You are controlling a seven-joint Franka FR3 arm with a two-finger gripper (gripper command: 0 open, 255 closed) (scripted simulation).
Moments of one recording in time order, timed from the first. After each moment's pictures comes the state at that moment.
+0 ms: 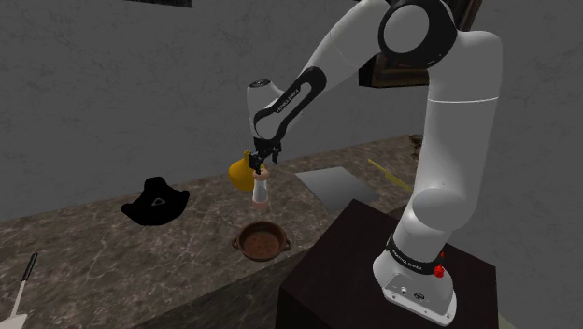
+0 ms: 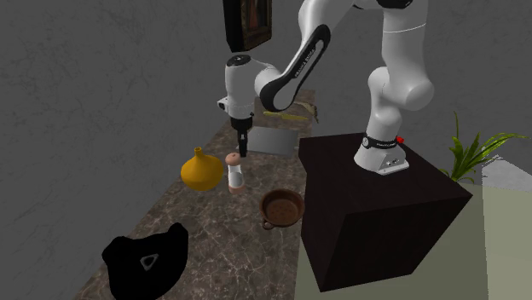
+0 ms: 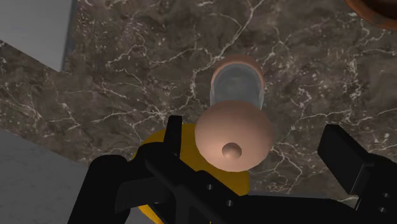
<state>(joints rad) -0.02 0.26 0.00 -2.19 -0.27 2.45 0.25</state>
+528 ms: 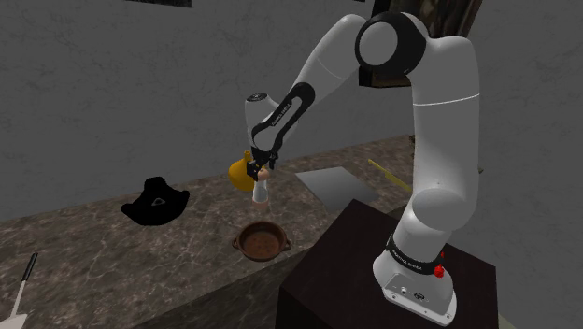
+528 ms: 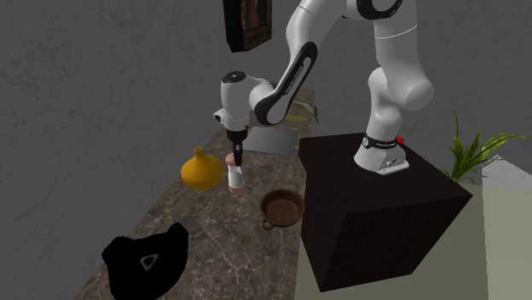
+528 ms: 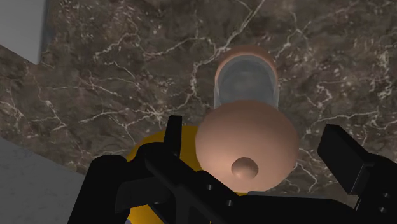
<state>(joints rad) -0.02 0.40 -0.02 -2.12 -0.30 2.54 0.26</state>
